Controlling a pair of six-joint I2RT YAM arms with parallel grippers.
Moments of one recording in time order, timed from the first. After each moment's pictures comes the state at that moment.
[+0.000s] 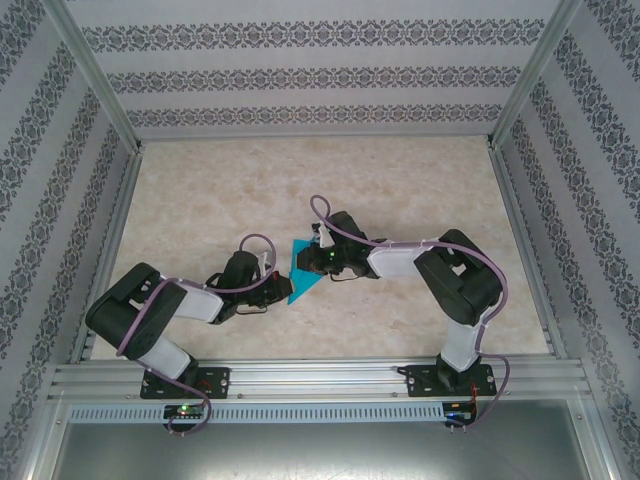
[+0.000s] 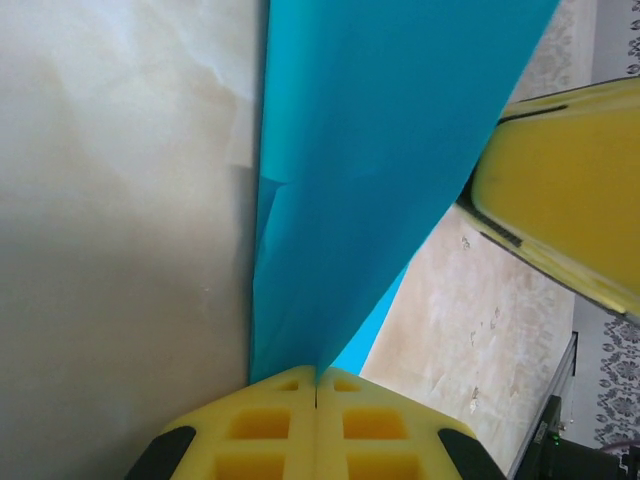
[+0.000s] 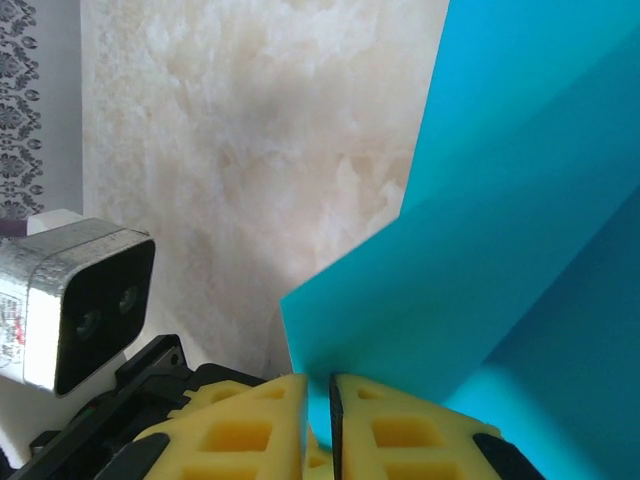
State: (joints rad) left arm -0.51 1.56 0.33 0.54 0.46 -0.94; right arm 0.69 1.84 0.90 0.18 -0.53 0.84
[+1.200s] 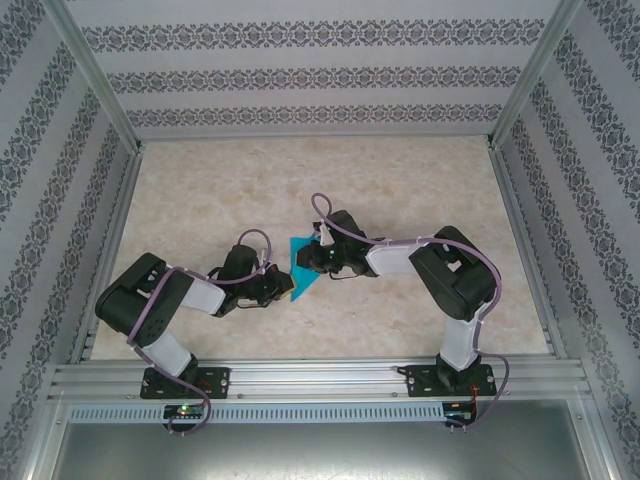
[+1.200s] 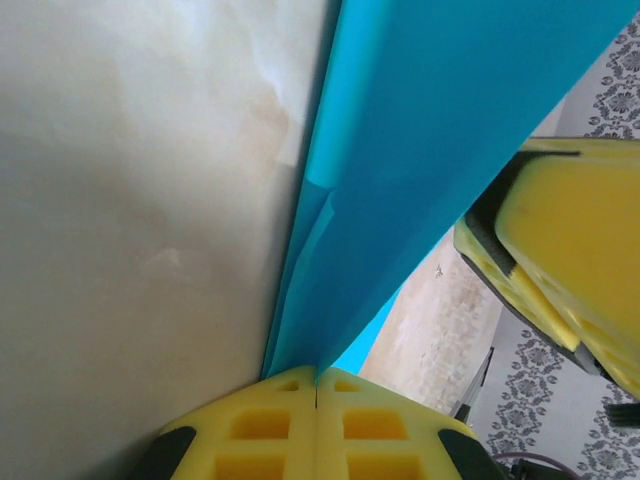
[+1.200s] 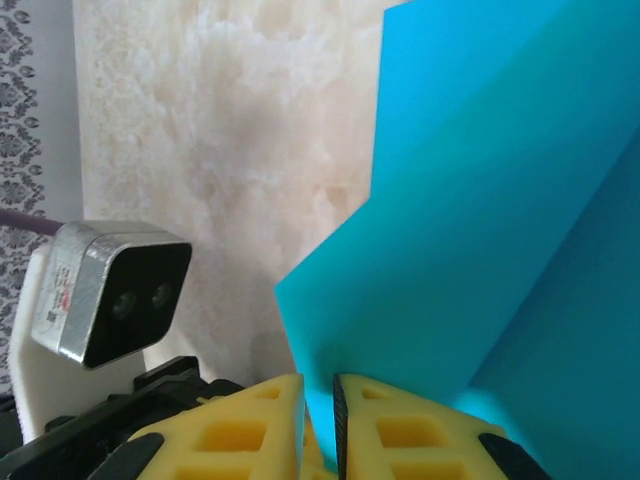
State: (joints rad) left arm -0.46 1.64 0.38 0.56 0.58 -1.13; right arm 0.67 1.88 0.92 0.22 -0.54 0.89
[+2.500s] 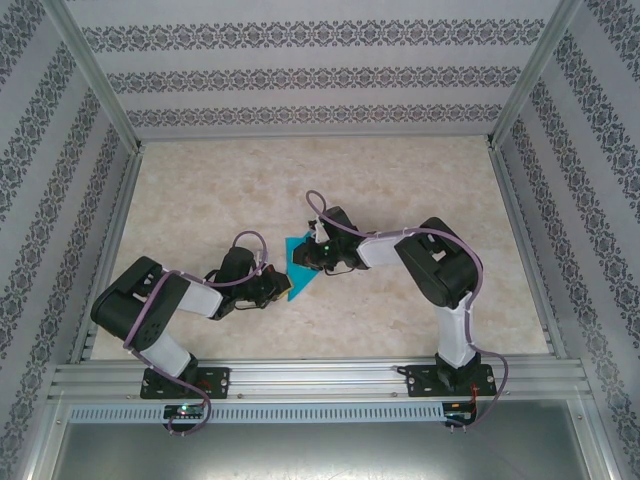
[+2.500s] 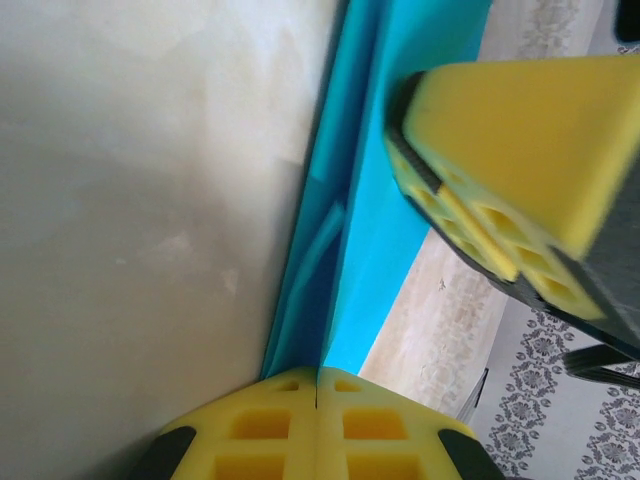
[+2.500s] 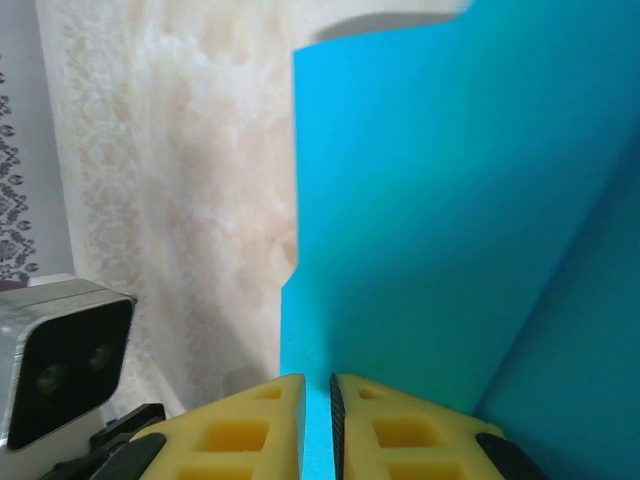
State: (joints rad) left arm -0.45 1.61 0.34 0.57 0.54 -1.17; right arm 0.65 2.01 1.03 0.18 -0.59 0.89
